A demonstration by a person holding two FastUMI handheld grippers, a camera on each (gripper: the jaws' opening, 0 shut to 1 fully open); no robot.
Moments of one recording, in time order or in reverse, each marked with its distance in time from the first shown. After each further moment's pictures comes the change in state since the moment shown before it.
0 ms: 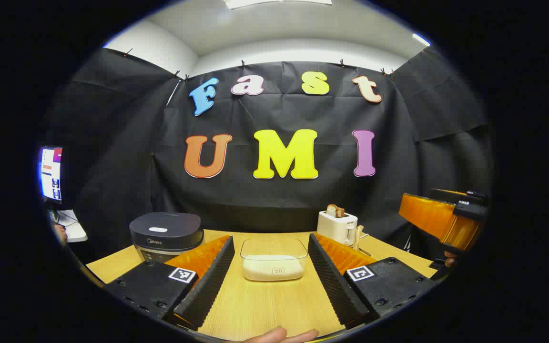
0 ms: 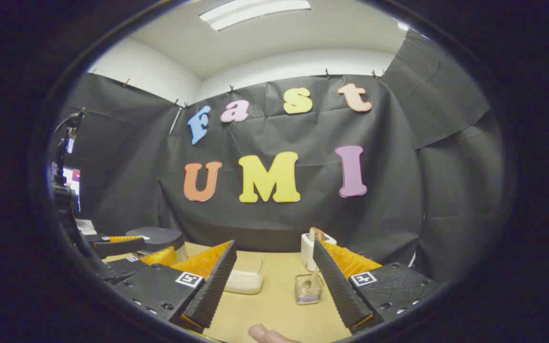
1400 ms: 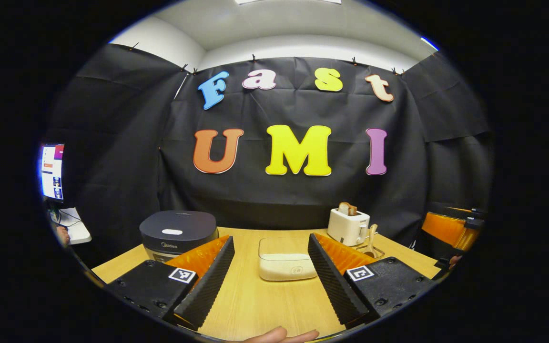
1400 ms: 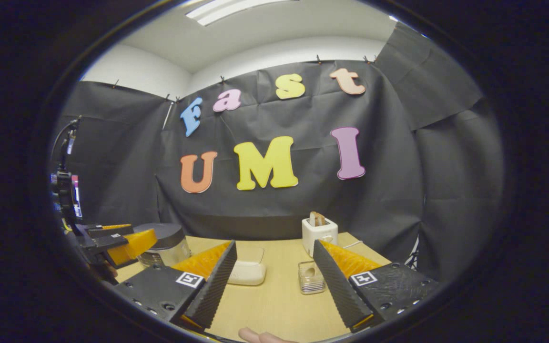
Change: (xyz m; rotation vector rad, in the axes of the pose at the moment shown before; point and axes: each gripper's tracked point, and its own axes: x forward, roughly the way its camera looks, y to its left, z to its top) left arm 0.021 0.069 -0.003 -0.022 0.059 0.074; right arm 0.015 -0.021 -0.040 0.081 0.102 -0.001
